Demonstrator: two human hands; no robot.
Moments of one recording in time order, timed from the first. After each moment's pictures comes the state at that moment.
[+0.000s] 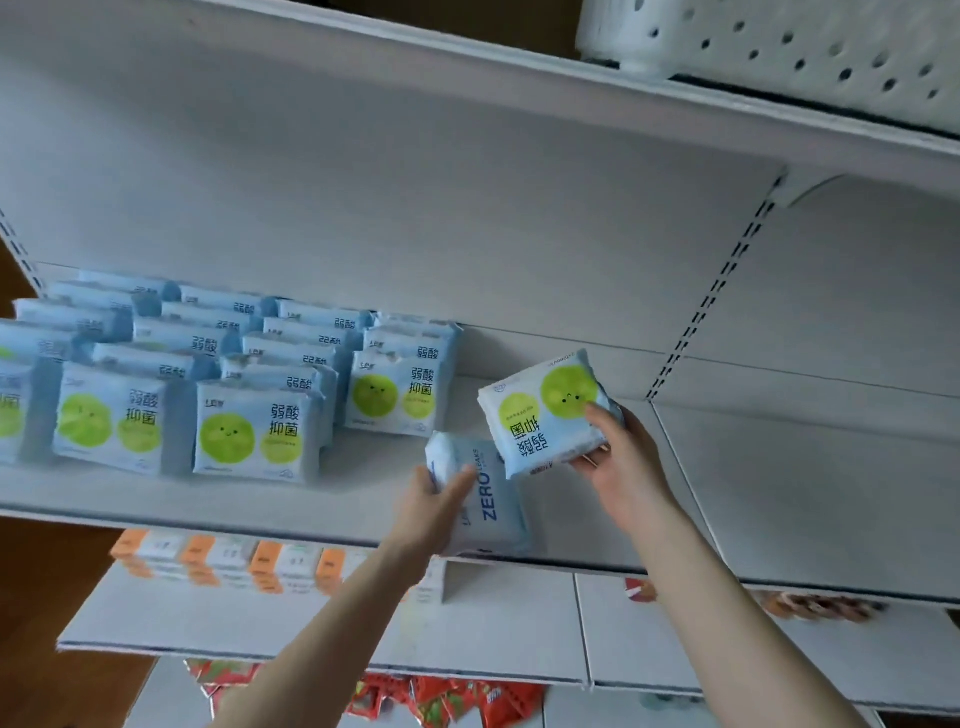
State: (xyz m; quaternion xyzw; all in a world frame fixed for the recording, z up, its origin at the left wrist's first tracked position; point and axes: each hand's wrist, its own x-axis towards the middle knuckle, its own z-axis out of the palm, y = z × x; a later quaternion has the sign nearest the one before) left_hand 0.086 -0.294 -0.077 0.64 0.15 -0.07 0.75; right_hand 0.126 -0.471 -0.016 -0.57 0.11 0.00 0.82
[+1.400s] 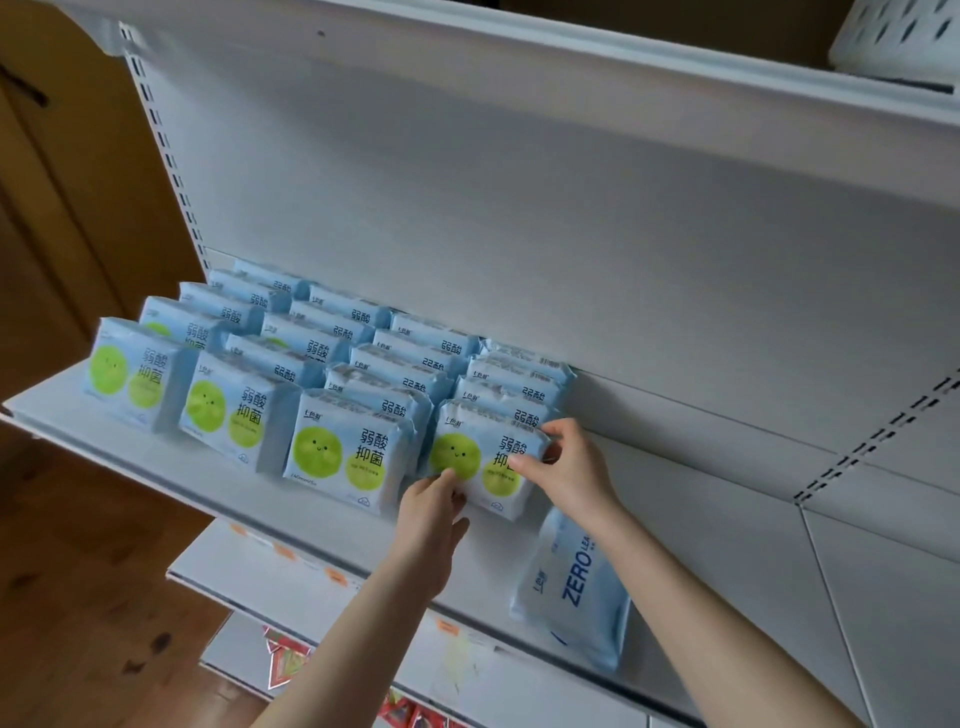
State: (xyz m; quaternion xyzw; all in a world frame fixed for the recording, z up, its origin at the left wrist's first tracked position) left_hand 0.127 -0.245 -0.061 0.44 0.37 0.04 0.82; right_hand 0.211 -0.359 -0.047 -0.90 -0.12 0.06 0.42
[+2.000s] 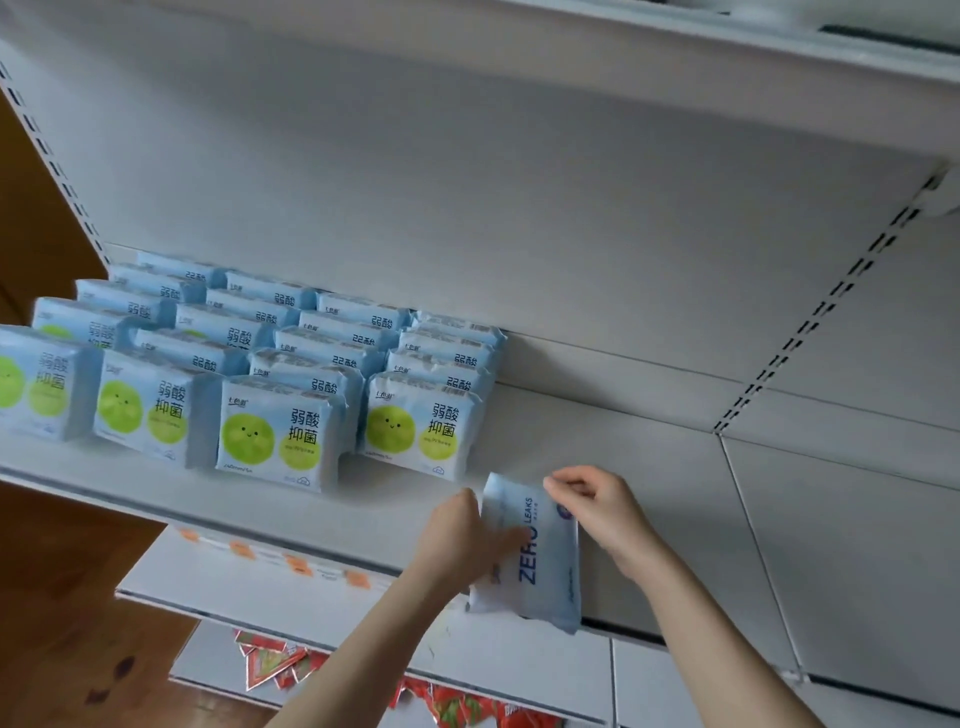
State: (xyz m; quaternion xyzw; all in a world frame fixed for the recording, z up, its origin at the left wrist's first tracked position) left_hand 0.103 -0.309 -0.062 0.88 0.16 -0.12 0.43; right_hand 0.164 -0.458 -0.070 -0.85 0.01 0.12 0.52
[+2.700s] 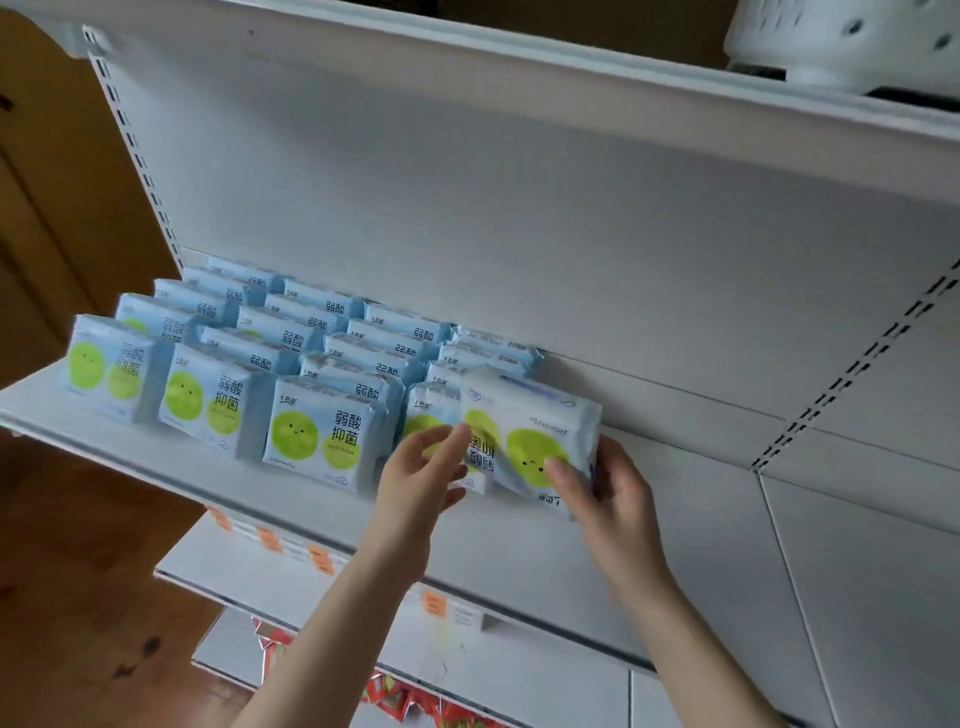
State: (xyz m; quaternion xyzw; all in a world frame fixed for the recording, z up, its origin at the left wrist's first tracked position) left_hand 0.092 -0.263 -0.019 0.55 0.23 0.09 0.80; right_hand 0.131 -0.419 -0.023 -0.71 -0.18 -0.02 0.69
